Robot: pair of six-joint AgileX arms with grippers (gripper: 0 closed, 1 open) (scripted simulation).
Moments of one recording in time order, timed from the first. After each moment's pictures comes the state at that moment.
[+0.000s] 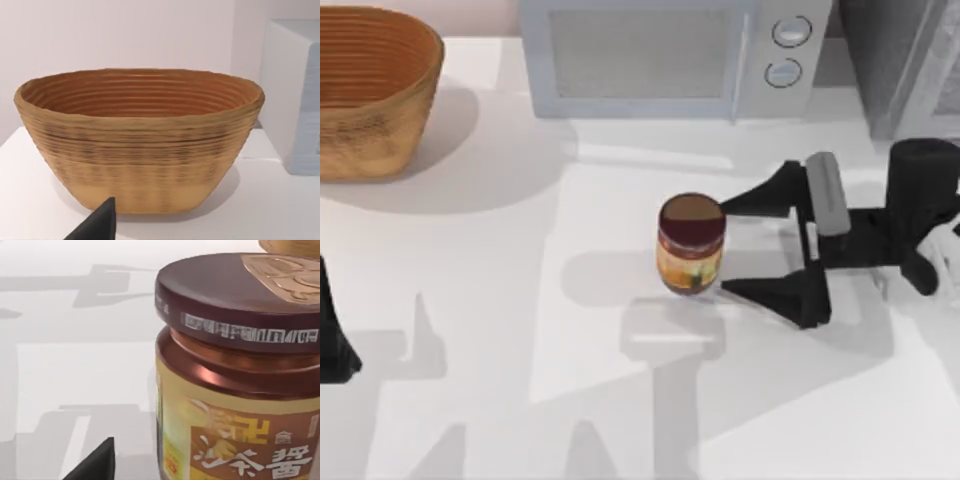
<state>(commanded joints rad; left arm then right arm) 0.00 0.00 0.00 0.00 0.00 0.00 0.19 2.37 1.02 0.95 -1.32 -0.39</state>
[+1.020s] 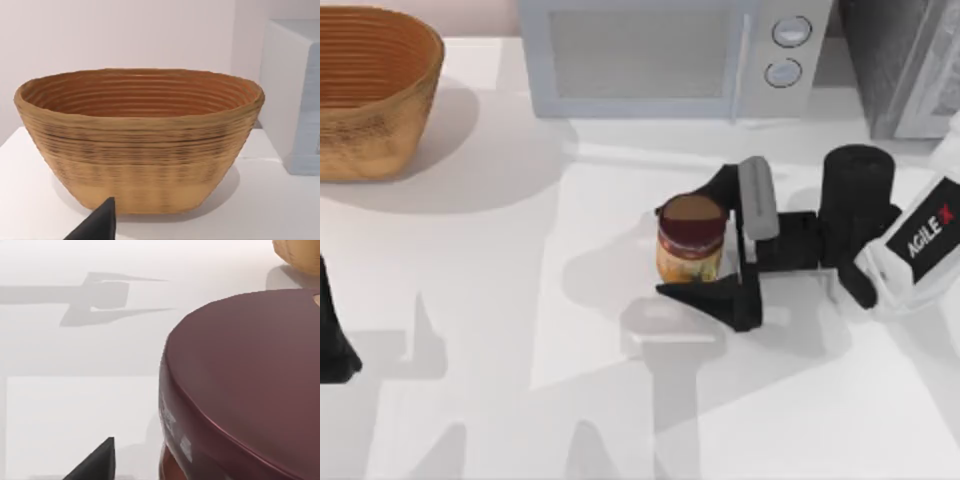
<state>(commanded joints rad) 0.00 0.00 0.00 0.00 0.00 0.00 0.33 2.46 1.10 1.10 -1.19 -0.24</state>
